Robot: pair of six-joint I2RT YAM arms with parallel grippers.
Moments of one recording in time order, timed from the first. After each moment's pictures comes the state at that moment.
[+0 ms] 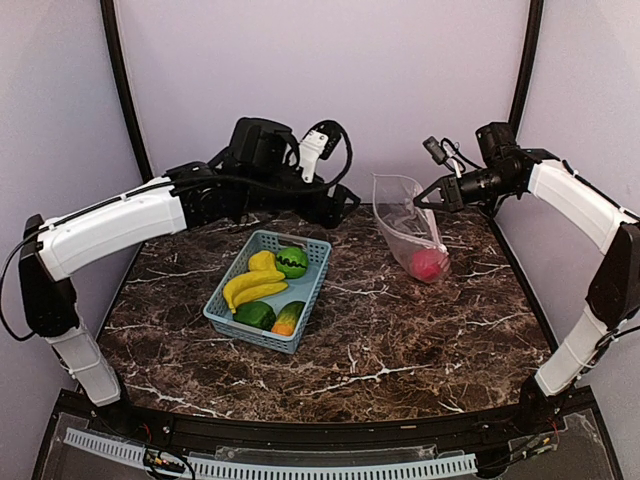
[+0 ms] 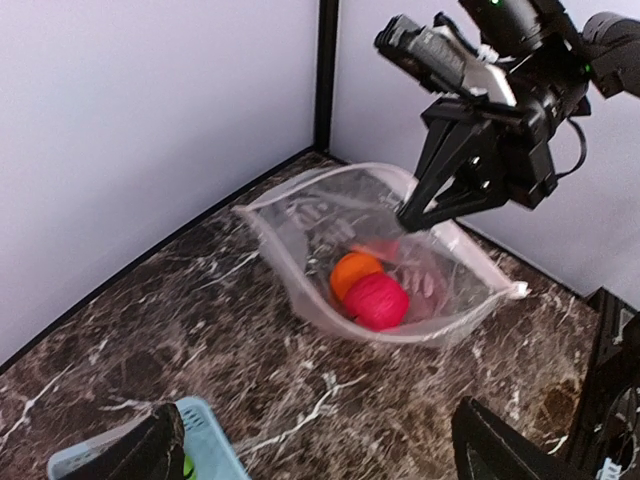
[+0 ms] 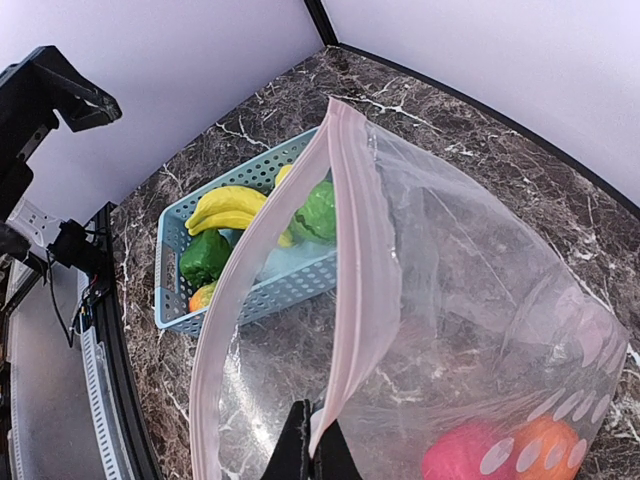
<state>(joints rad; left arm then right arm) -0.93 1.74 1.72 -0.34 -0.05 -0.08 0.24 1.60 1.55 -0.78 -0.85 -0.26</state>
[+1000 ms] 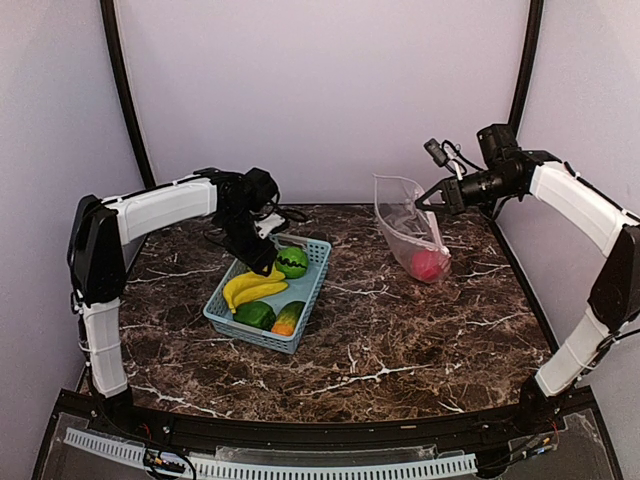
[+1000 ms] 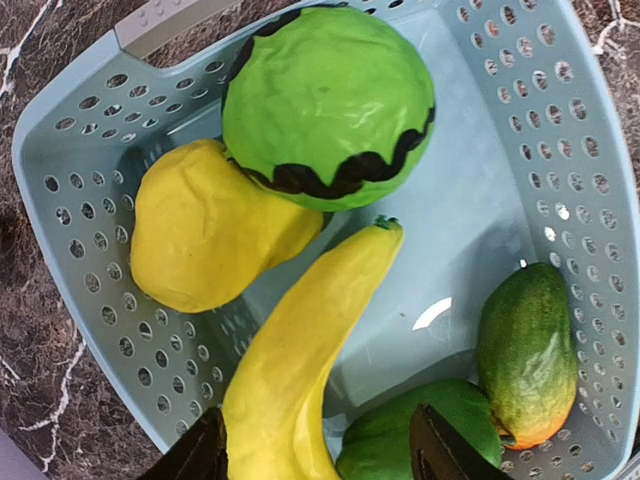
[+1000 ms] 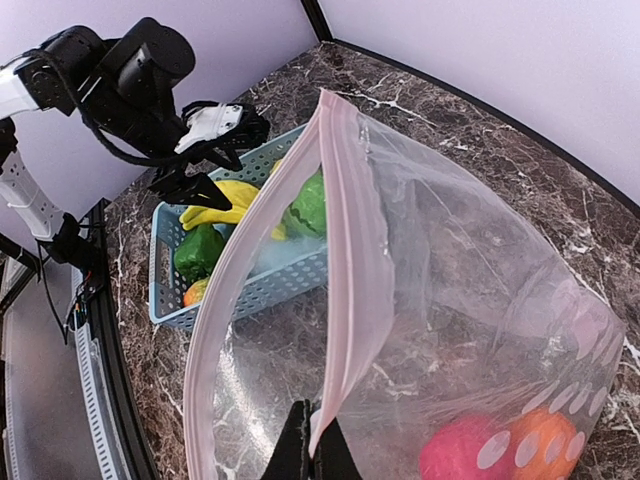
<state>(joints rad) -0.61 1.99 1.75 -1.08 -0.04 0.09 0.24 1.58 1.53 -0.78 -0.84 -0.27</state>
